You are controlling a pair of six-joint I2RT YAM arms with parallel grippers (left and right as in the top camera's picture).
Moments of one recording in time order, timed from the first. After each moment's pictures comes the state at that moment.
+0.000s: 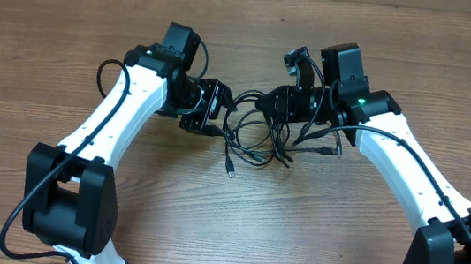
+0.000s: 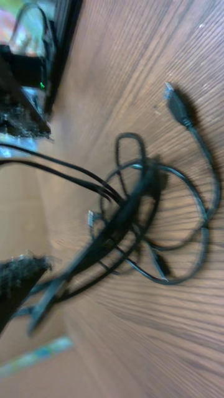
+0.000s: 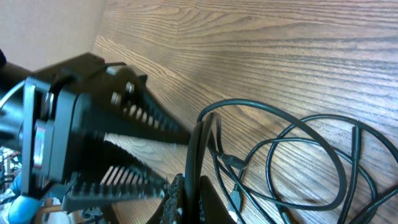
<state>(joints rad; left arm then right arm) -0.25 1.82 1.43 -0.96 0.63 -1.66 0.33 1.69 1.27 -0.51 -0.72 0.26</state>
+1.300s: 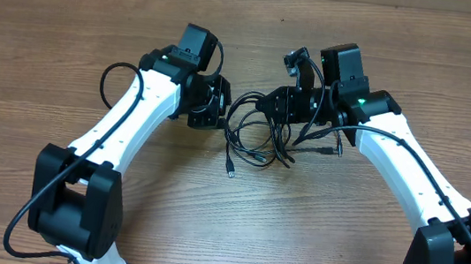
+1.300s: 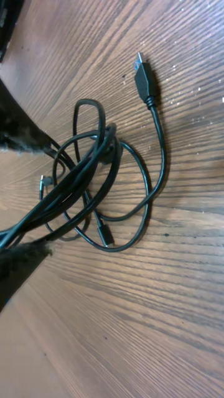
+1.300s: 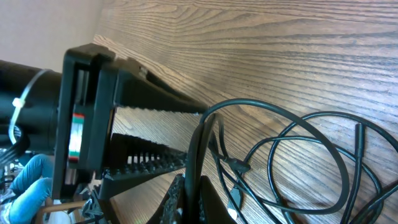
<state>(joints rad) -0.33 1.83 1.43 -0.87 0.38 -1.94 0.33 1.69 1.27 -0.51 -0.72 0.26</state>
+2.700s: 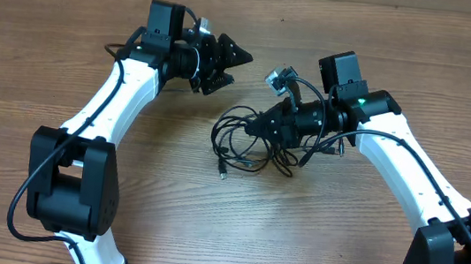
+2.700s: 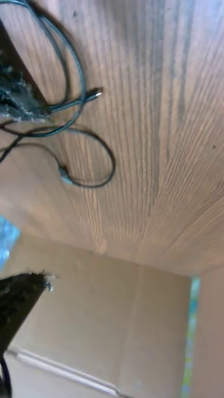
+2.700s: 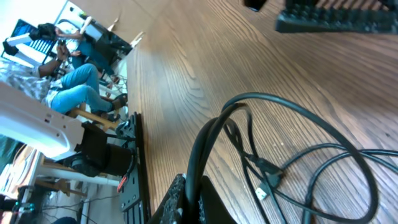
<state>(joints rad) -0.18 1.90 1.43 -0.40 0.84 -0.86 0.33 1.69 1.27 -0.70 -1.07 -0.29</state>
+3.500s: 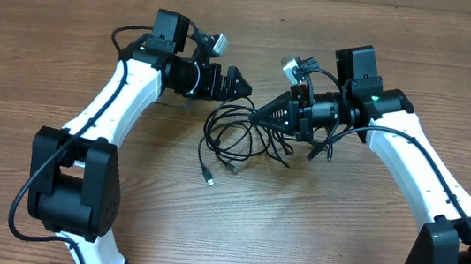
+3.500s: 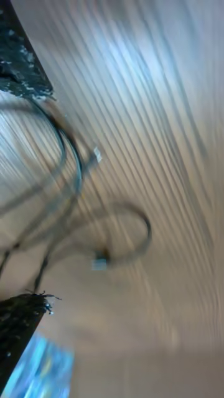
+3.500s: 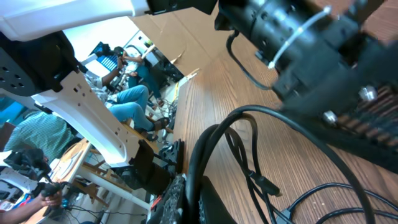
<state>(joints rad) -0.19 1.90 1.43 -0.67 0.69 -0.18 0.27 1.69 1.27 -0.59 -1.38 -0.32</state>
